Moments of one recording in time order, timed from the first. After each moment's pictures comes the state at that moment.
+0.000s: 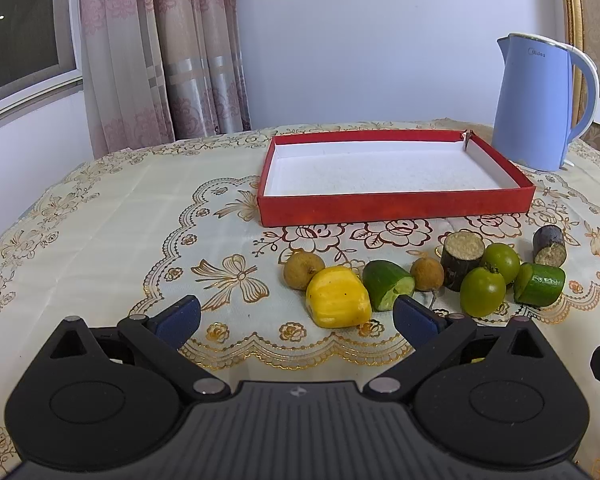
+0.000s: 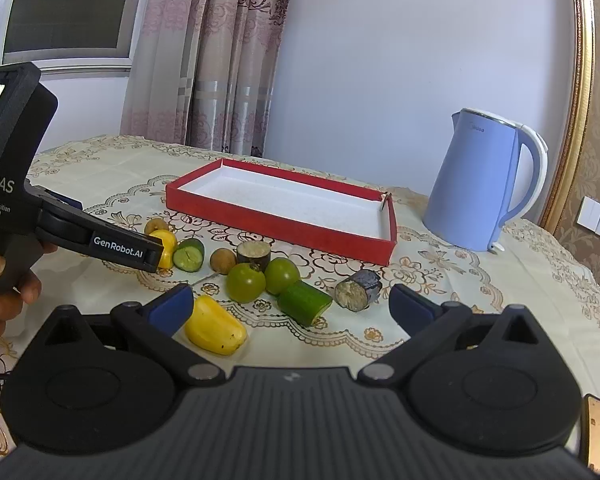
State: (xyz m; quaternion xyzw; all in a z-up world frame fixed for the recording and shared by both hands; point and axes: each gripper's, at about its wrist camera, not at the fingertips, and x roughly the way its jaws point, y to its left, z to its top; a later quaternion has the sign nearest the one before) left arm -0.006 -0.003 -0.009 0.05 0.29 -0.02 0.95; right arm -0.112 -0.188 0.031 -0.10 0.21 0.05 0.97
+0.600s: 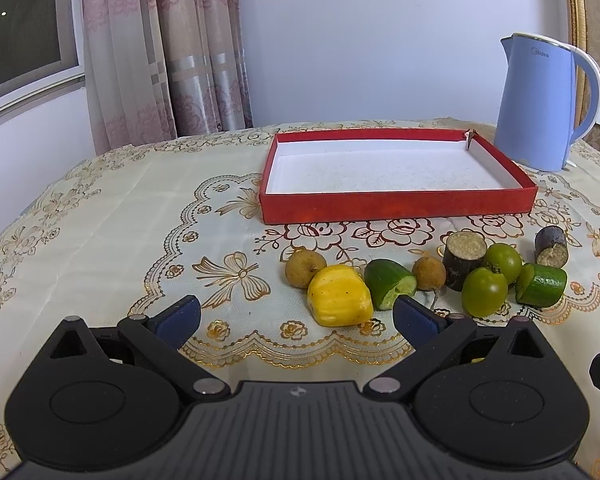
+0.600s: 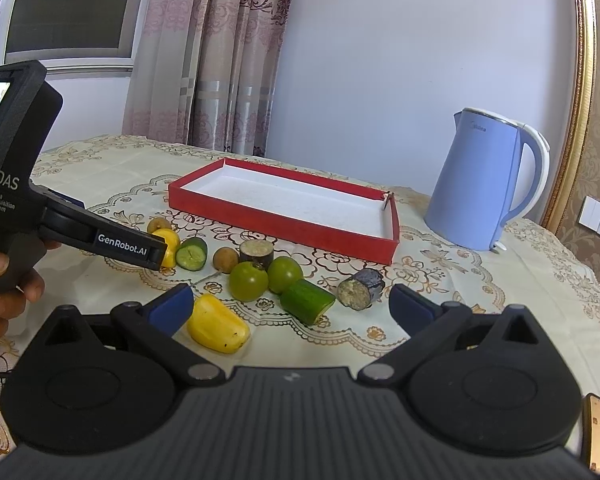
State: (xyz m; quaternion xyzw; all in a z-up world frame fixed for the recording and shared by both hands) left arm -0.005 -0.002 -0.009 0.05 0.30 -0.02 0.95; right arm -0.113 -0.188 0.030 -0.10 0.21 0.06 0.97
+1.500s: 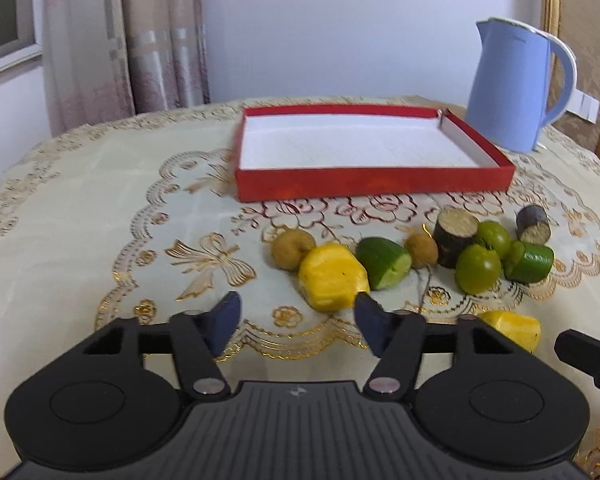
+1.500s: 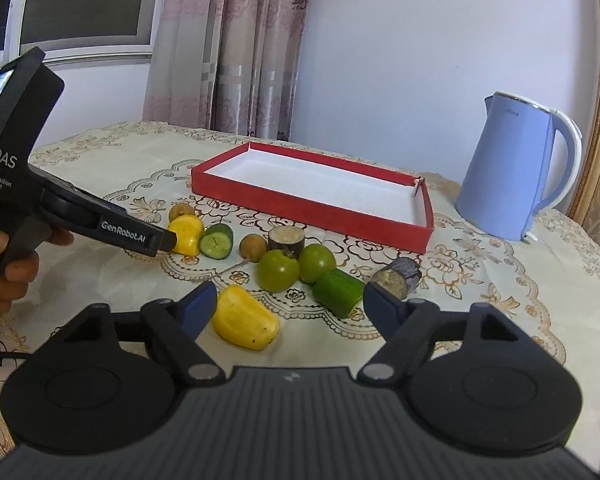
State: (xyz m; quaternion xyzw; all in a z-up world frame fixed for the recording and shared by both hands) left arm 0.014 0.017 -0.018 0.04 0.34 -0.10 0.94; right arm -0.096 -0.175 0.014 -0.09 0.24 0.10 0.96
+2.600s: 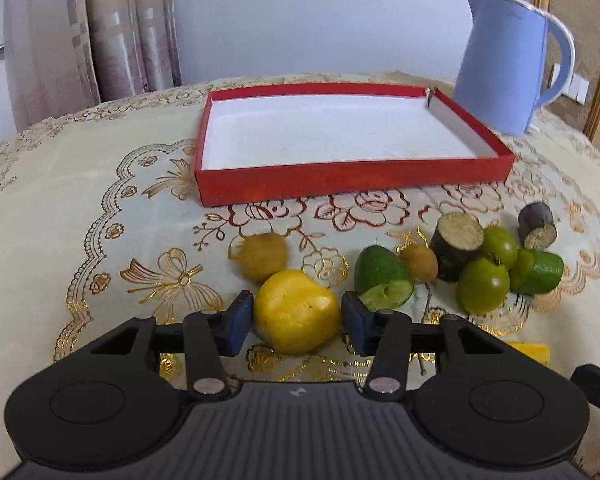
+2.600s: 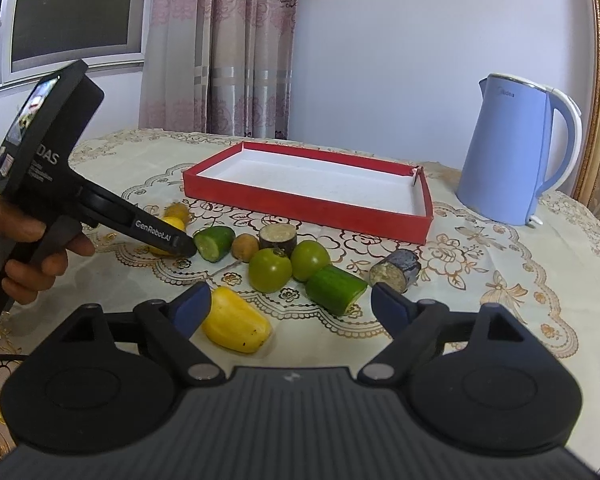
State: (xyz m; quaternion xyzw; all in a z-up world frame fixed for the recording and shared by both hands) left arm 0.059 0.007 -0.026 0.04 0.37 -0.13 0.92; right arm -0.086 -0.183 0.006 -0.06 0.25 0.10 0.96
